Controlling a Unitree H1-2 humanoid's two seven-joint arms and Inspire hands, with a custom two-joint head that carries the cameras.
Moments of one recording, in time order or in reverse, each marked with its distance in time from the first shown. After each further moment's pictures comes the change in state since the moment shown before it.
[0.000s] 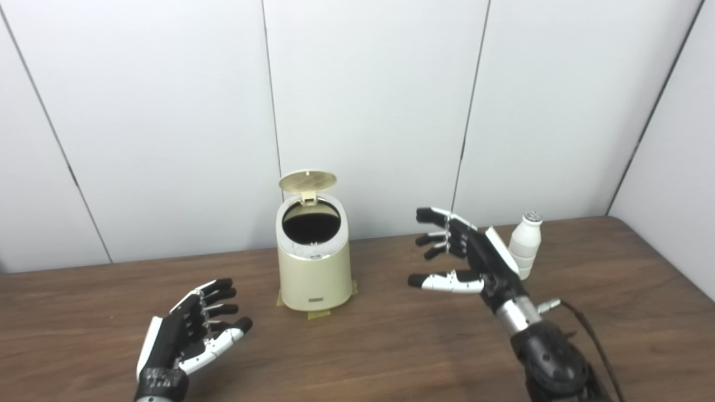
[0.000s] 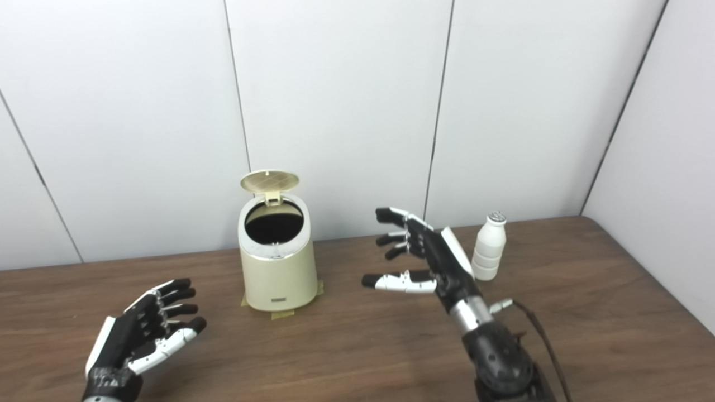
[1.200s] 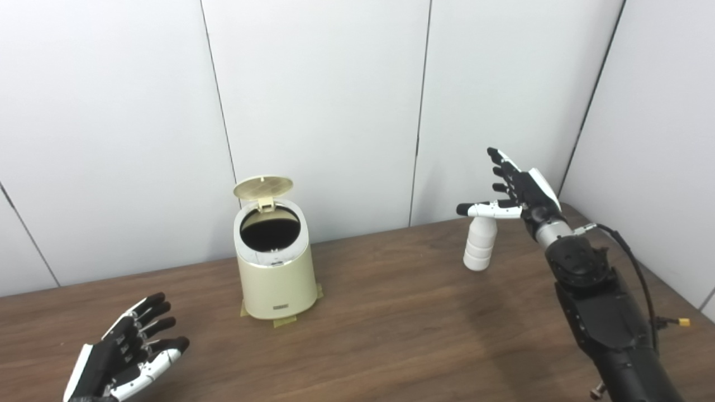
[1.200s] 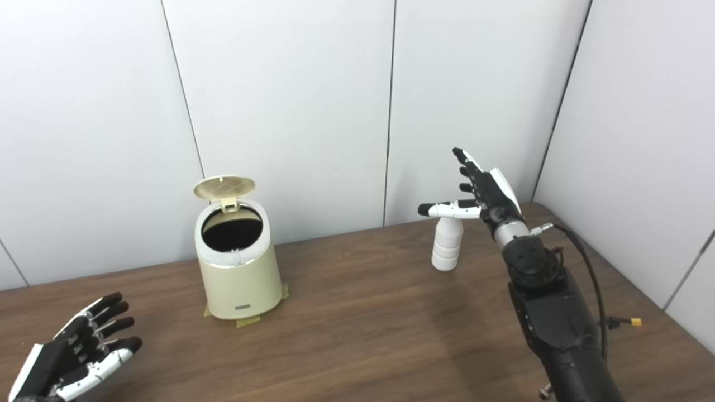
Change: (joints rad) left arm -0.013 0.059 0.049 -0.008 -0.099 0.083 -0.067; right arm -0.147 -0.222 -0.158 0.334 0.017 0.178 -0.005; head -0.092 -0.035
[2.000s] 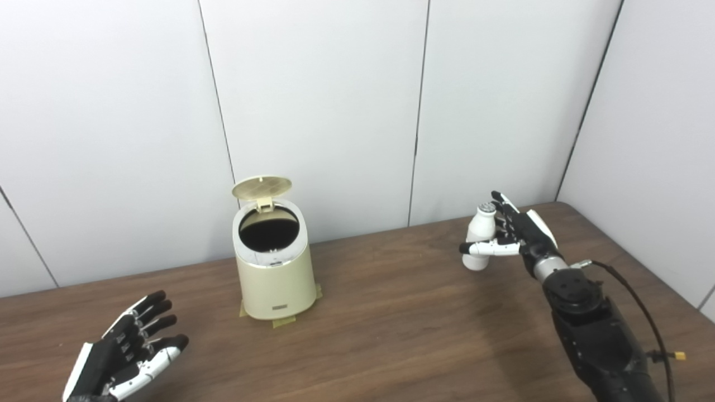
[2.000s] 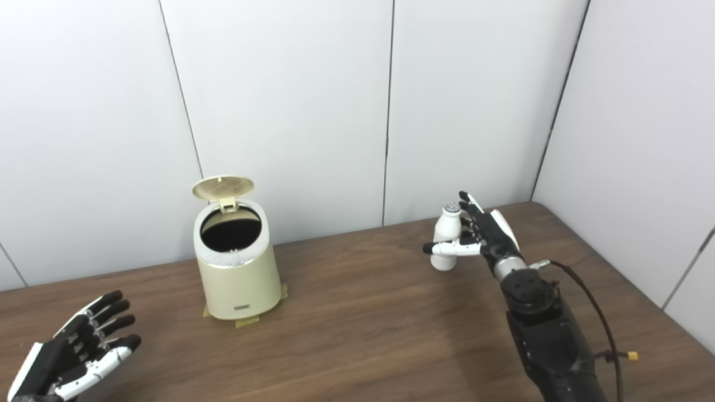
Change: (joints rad) left arm 0.000 0.009 -0.002 -0.022 -0.019 0.029 -0.011; right arm 0.071 0.050 -0.002 0.073 0.012 0.020 -0.041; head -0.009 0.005
